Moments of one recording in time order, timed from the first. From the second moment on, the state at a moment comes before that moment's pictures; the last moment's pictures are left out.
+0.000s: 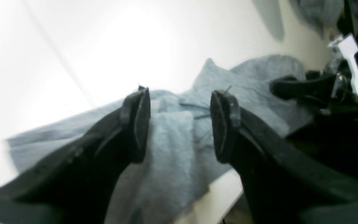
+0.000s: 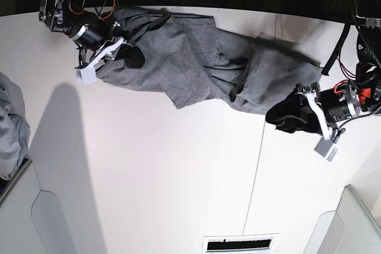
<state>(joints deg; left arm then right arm) -1.0 -28.0 -9.9 87.3 -61.1 -37.9 62.0 -13.1 -2.0 19.0 83.2 42.8 33.7 -53.9</state>
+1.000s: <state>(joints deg) 4.7 -15.5 -4.4 67.6 -44.0 -38.5 43.1 -11.0 0.0 18.6 97.8 49.7 33.7 -61.3</state>
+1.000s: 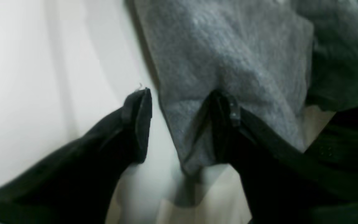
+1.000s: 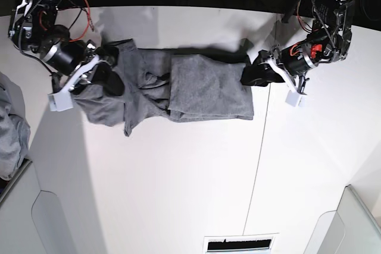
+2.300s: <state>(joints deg) 5.4 -29.0 -17.7 73.0 -67.1 -37.9 61.7 6.2 -9.2 -6.9 95.1 20.4 33.7 -48.3</state>
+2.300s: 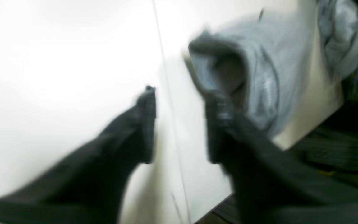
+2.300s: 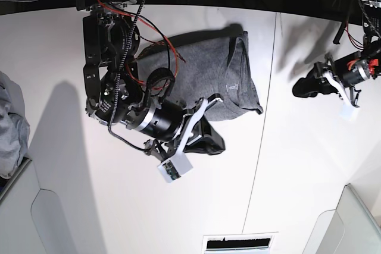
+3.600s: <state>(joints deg) -9.0 -22.2 8.6 68.4 -36.9 -37.9 46.3 5.6 3.1 -14.0 71.3 29.9 33.7 -47.3</state>
